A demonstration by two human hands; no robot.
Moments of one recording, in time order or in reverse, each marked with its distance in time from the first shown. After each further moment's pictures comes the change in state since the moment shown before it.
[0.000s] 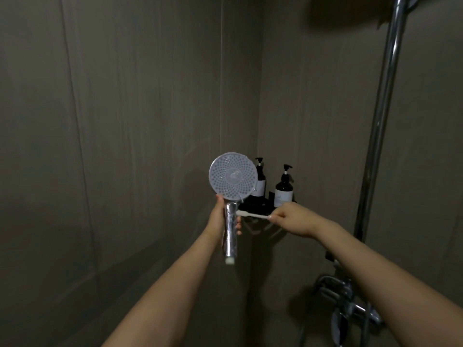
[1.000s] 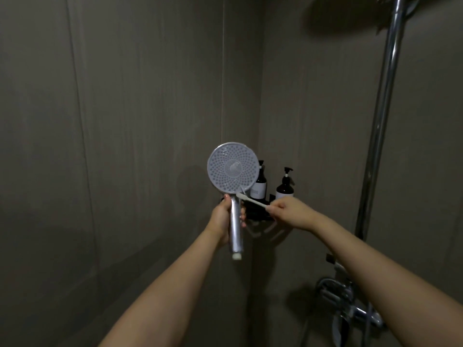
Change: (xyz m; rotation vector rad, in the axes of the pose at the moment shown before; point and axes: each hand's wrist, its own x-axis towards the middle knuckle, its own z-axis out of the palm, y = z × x) left_hand 0.006 0.009 0.007 -0.100 -0.056 0.036; right_hand 0.011 -0.006 -0.009 0.167 0.071 -0.030
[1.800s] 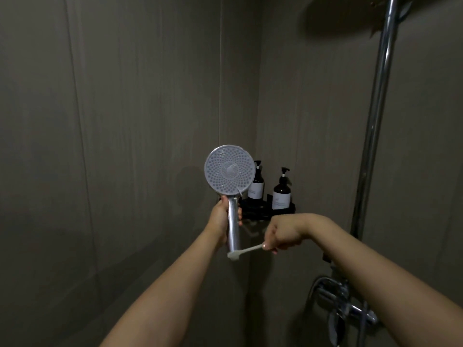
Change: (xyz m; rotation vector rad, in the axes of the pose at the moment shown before) left_hand -0.002 -0.003 0.004 0.011 0.059 0.050; right_hand -0.016 -0.017 0.006 -0.266 -0.502 0.192
